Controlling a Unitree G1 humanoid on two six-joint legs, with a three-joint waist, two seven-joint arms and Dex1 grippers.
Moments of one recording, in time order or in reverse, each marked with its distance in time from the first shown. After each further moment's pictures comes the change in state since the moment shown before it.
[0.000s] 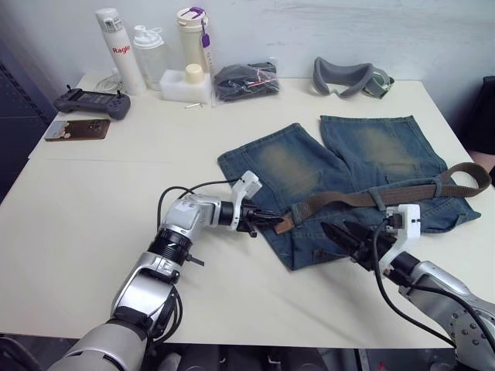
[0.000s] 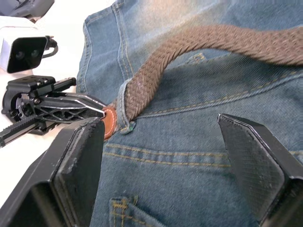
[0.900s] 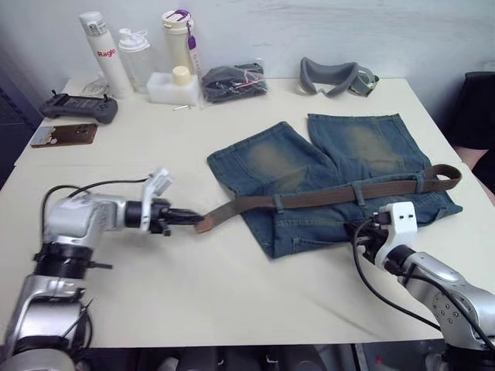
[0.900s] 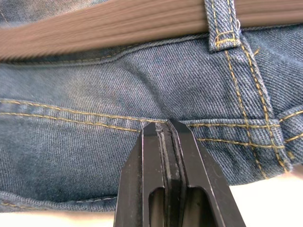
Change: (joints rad) left arm 0.272 0.644 0.128 -0.256 -0.115 0.201 -0.163; right arm -0.092 -0.025 0.091 0.163 -0.386 -0.009 0.050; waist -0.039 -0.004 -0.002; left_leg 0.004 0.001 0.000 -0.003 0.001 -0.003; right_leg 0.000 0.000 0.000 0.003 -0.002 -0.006
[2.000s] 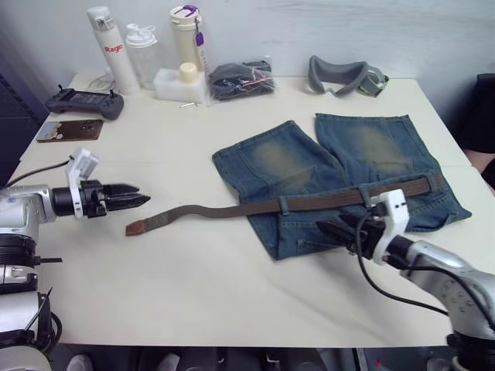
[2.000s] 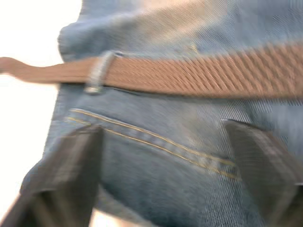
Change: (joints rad) left arm -0.146 0.066 0.163 0.232 -0.017 -0.259 -0.186; right arm -0.077 -0.119 -0.116 -0.115 0.195 0.183 0.228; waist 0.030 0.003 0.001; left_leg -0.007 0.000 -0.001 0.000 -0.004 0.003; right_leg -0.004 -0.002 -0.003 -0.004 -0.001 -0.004
